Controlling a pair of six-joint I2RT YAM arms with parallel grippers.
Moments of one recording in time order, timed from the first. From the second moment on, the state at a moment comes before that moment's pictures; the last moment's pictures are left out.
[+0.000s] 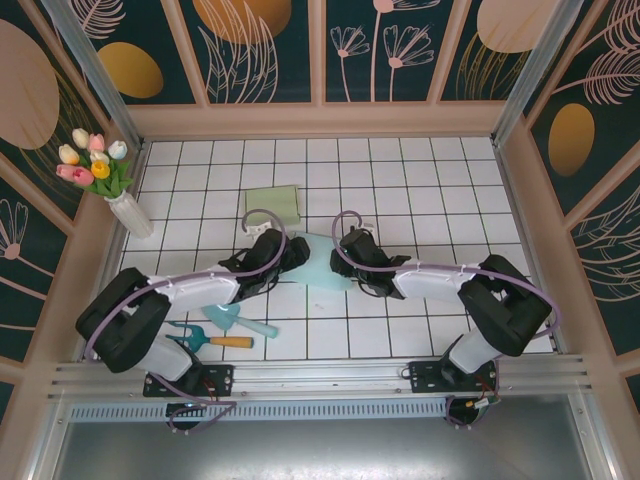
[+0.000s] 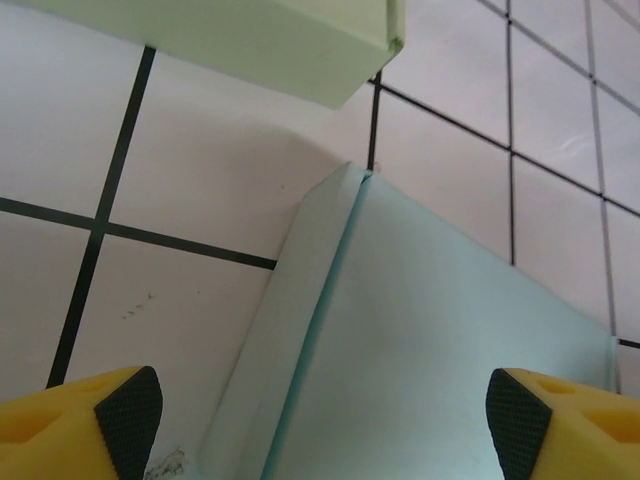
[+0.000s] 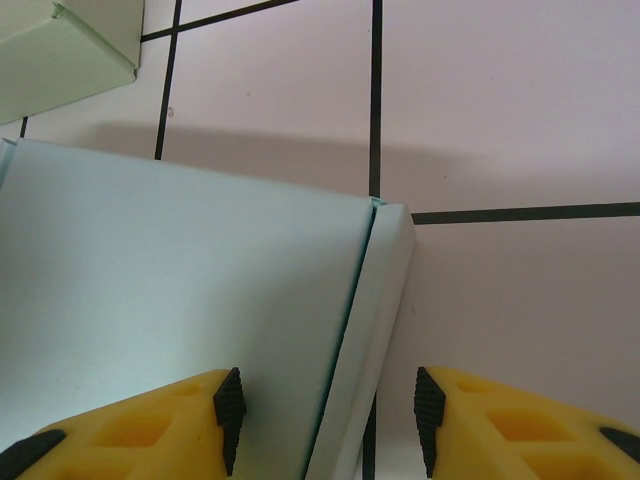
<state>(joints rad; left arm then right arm) -0.74 1.51 0.65 0.09 -0.22 -0.98 0.82 1.54 0.68 0.04 0.21 0.75</state>
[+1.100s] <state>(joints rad) -0.79 1.63 0.86 -0.29 -0.17 -1.13 0.82 1.54 0.67 0.05 0.20 0.76</state>
